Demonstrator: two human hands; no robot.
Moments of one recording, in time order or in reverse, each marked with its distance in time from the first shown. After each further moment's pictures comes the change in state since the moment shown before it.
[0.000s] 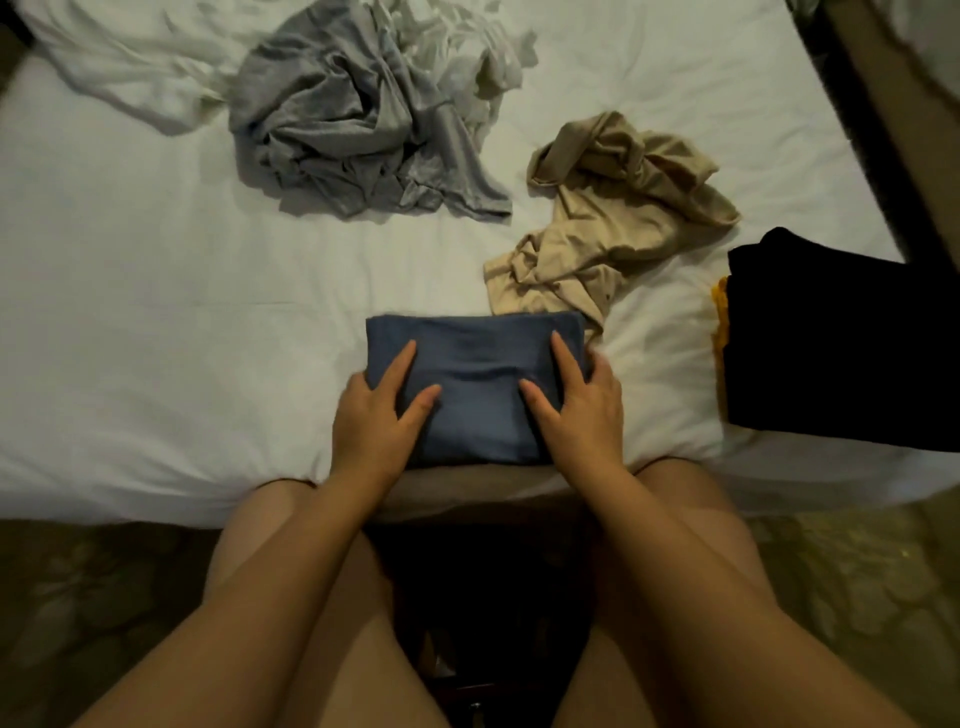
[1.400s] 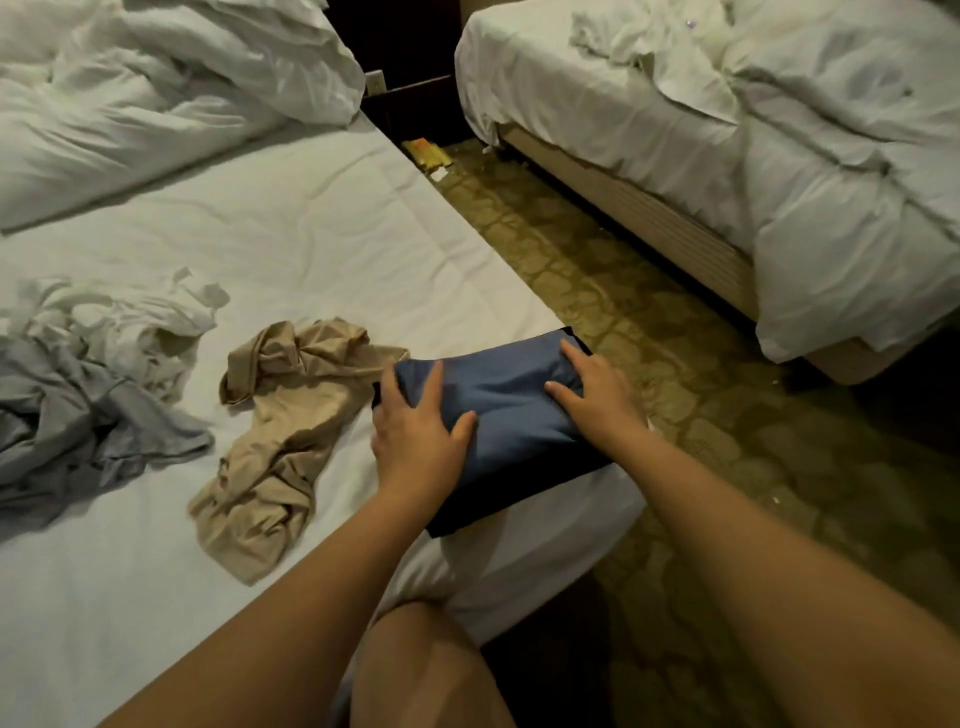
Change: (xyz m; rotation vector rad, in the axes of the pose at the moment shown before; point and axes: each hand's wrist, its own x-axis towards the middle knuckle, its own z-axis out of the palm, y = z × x) left_hand -0.011 0.340 0.136 0.192 -0.122 0.442; right_hand 0.053 0.239 -0.251 0.086 0.137 0.280
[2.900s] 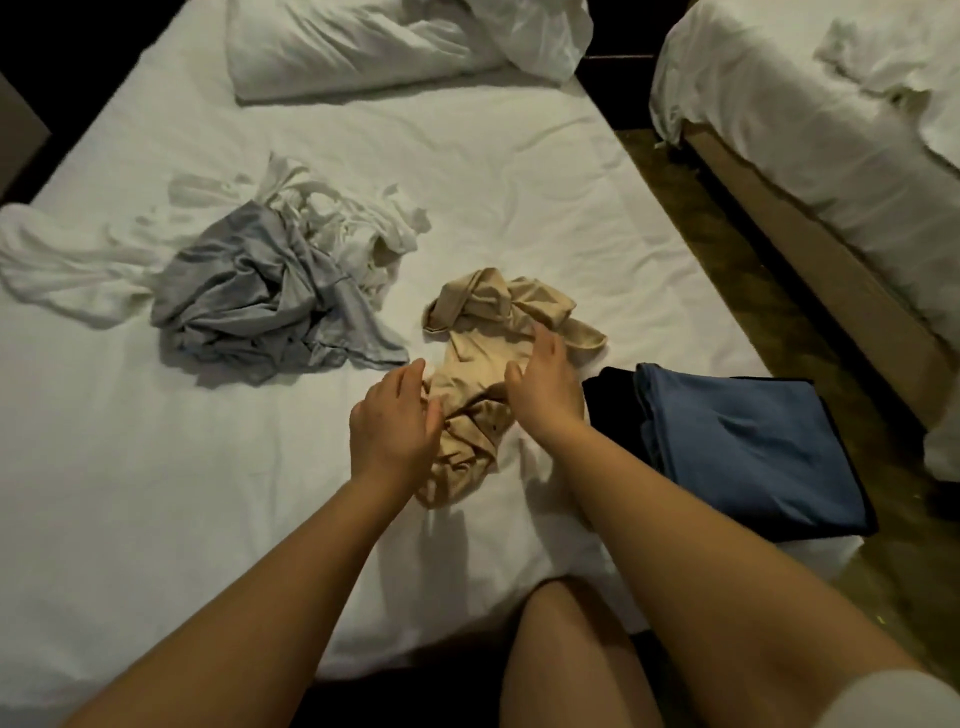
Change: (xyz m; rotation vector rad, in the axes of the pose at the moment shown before) left_hand -0.013 -0.212 -0.090 0.090 0.221 -0.129; right_hand -0.005 -0.238 0.165 -0.023 -0.063 -0.204
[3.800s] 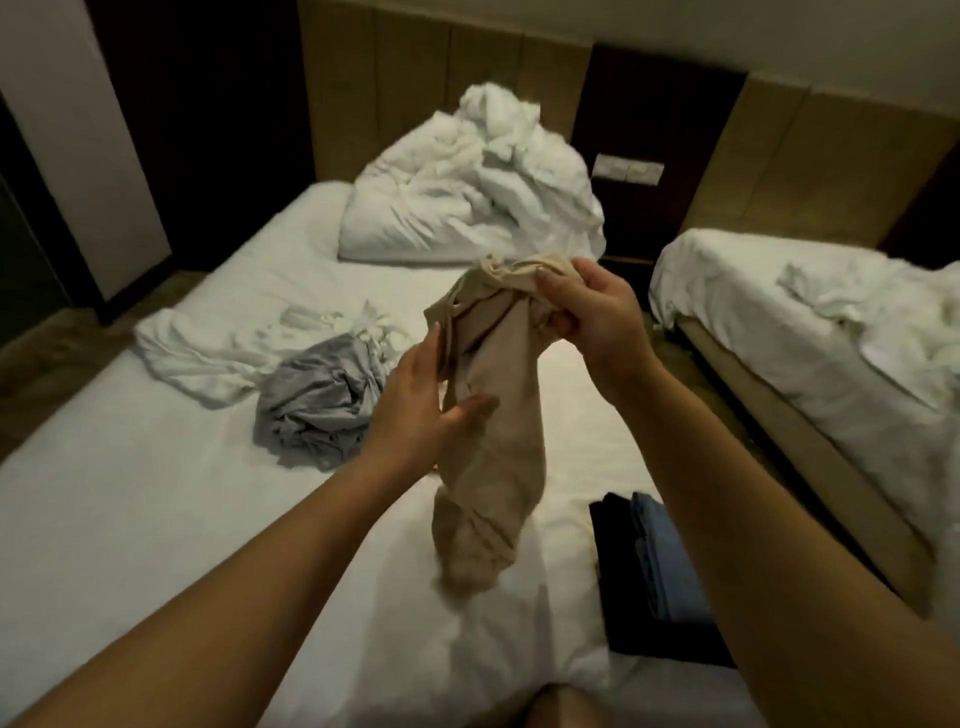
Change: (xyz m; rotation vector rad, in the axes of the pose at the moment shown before) left_hand 0.006 0.033 -0.164 -0.484 0.271 0.176; right_hand -0.068 -0.172 -0.200 0.937 -0.059 -0.535
